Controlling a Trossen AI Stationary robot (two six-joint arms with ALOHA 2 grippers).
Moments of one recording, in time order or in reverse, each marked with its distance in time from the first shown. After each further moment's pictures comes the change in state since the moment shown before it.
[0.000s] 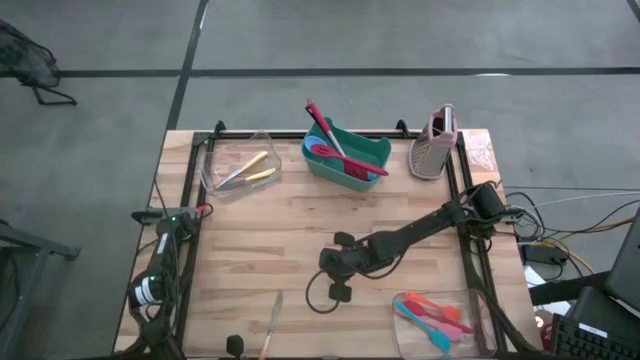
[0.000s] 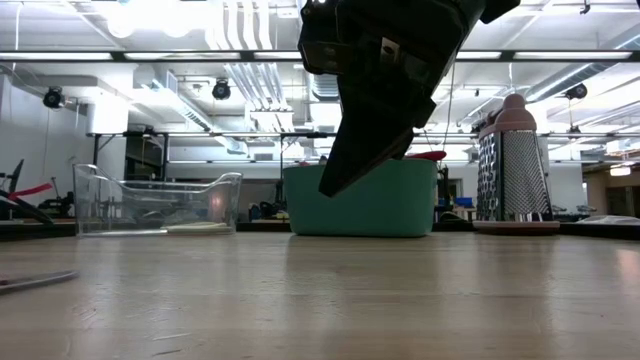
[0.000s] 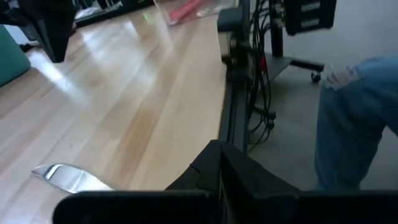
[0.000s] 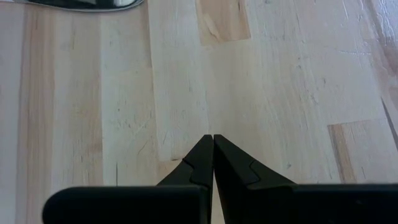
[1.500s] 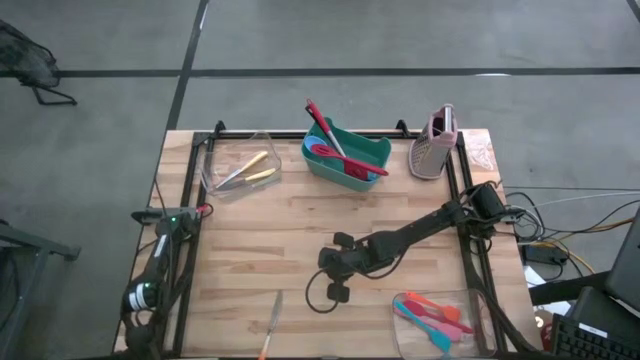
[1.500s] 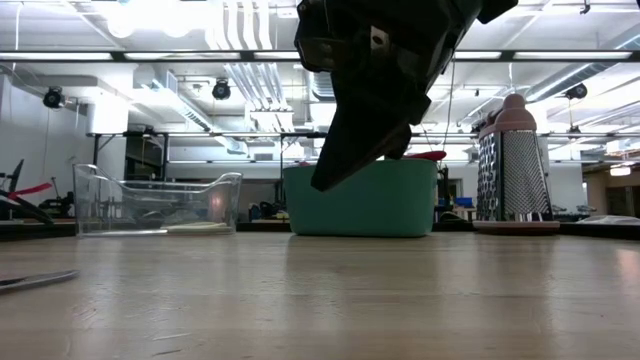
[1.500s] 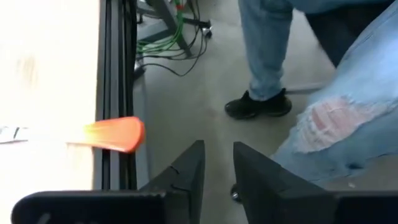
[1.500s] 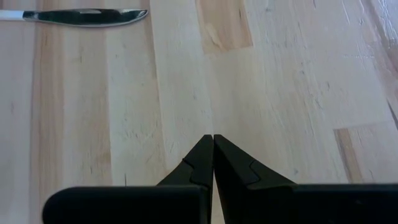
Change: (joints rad) left arm -0.079 0.041 0.253 -0.176 0.448 0.180; right arm -0.001 0.000 0.000 0.028 -0.004 0.036
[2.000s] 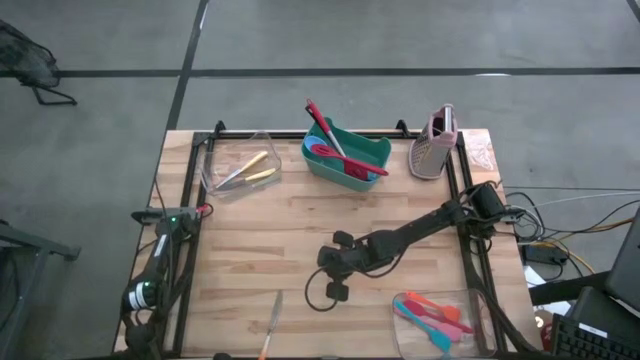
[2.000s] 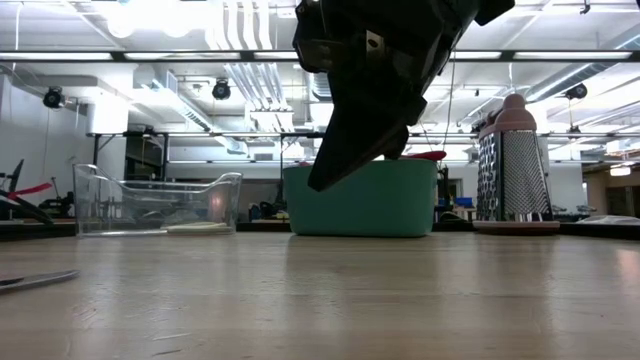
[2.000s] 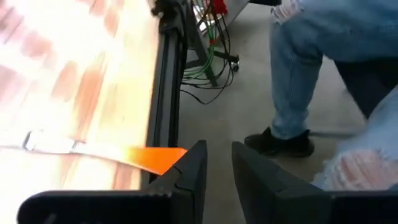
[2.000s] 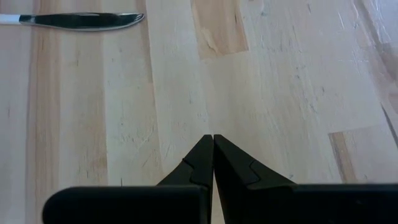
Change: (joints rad) left arm 0.005 -0.009 -0.010 -0.065 -0.171 -0.144; right arm -0.007 0.000 0.000 0.005 0.003 -0.006
